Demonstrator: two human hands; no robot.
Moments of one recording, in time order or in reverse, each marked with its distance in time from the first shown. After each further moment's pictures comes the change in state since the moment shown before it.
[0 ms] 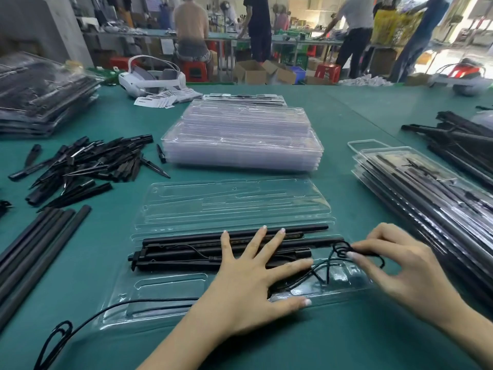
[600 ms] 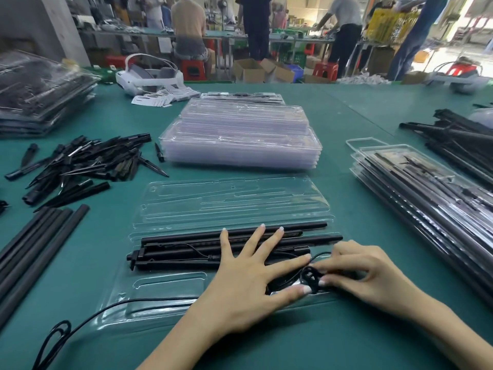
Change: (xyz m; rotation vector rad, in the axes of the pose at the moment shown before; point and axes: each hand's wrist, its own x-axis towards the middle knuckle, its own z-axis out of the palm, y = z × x) left_hand -0.001 0.002 -0.002 -0.135 0.036 -0.023; right_hand 0.006 -0.006 0.023 0.258 -0.310 -0.056
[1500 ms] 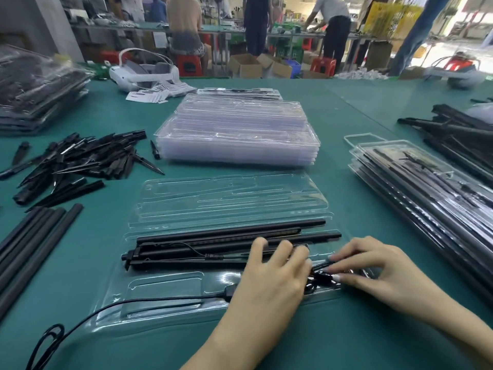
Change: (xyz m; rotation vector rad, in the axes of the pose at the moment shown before) left_hand 0.000 0.035 0.010 0.435 0.369 0.231; right_hand -0.012 -0.005 -0.013 0.006 -0.015 0.226
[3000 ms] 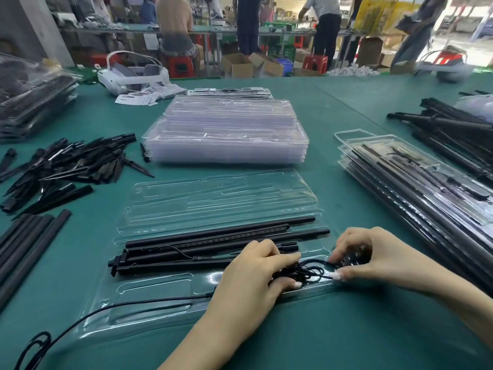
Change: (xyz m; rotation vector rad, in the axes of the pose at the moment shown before) left_hand 0.004 -0.011 0.002 -0.694 0.030 -0.282; right_hand 0.014 0.006 -0.023 0.168 -0.166 0.239
